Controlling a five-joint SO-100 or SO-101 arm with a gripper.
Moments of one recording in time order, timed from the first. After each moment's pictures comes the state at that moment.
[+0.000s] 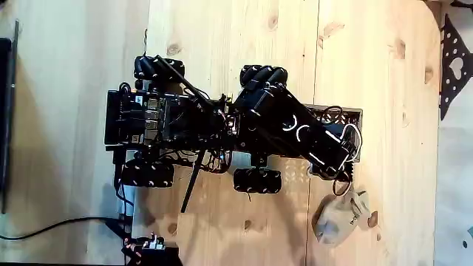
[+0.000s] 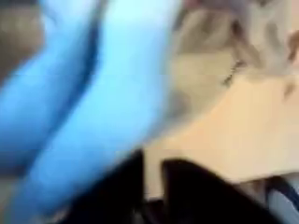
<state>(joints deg) 35.2 145.4 148.5 67.1 -34.5</state>
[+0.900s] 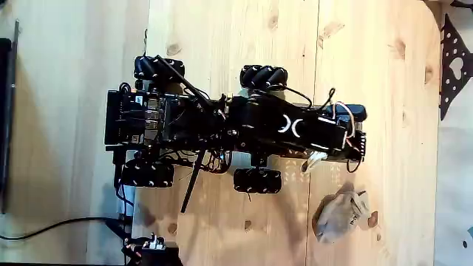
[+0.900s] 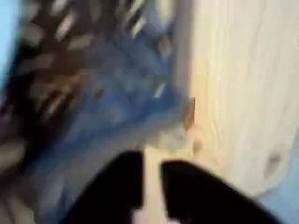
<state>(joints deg) 11.4 143.3 157.1 42.7 -6.6</state>
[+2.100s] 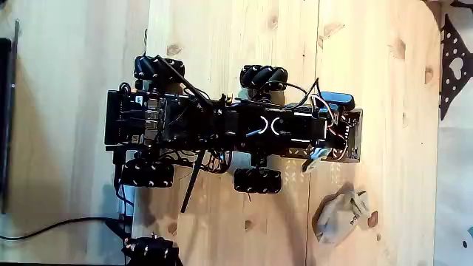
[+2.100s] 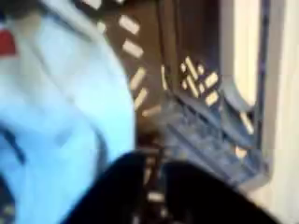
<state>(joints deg) 5.8 177.7 170.0 64.5 -0.4</state>
